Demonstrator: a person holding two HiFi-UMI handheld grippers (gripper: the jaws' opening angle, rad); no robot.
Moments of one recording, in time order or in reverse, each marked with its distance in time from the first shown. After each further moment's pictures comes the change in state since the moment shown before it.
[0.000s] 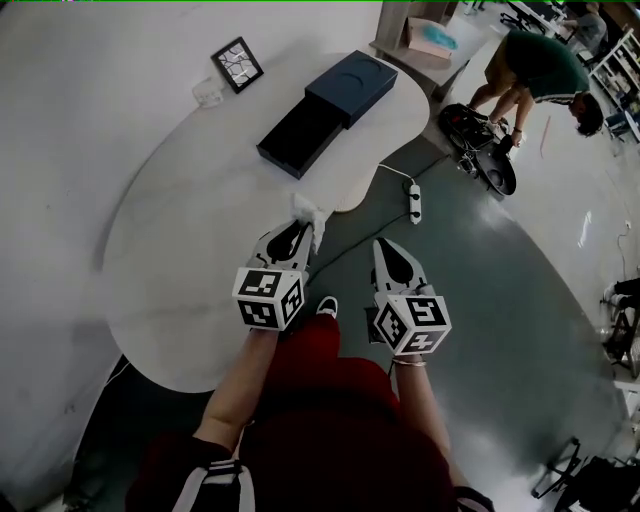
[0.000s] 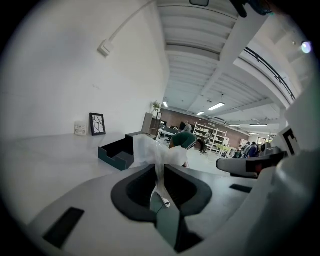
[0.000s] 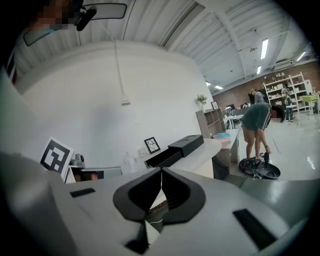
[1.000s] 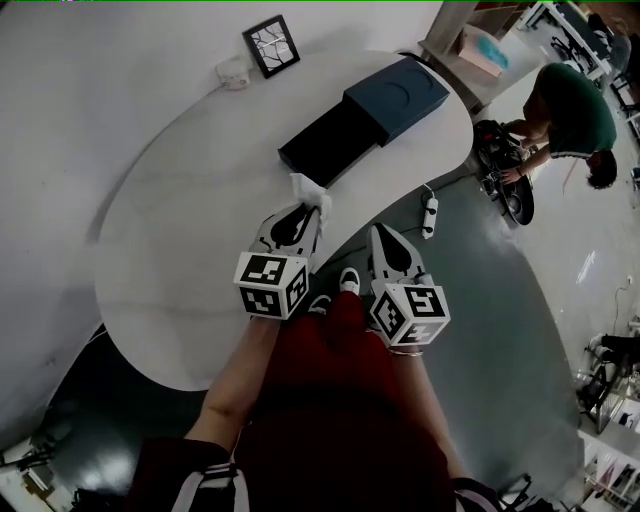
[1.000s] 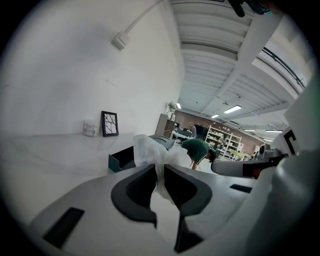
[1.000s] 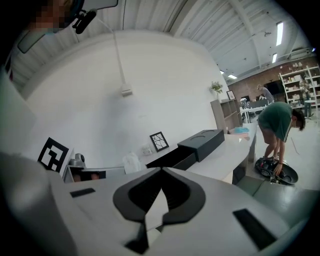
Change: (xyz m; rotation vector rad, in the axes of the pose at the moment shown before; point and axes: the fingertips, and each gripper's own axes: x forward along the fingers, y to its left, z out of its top) left arm 0.061 0.066 0.030 -0.090 -0.009 0.133; right arm 0.117 0.001 0.025 -0.037 0.092 0.152
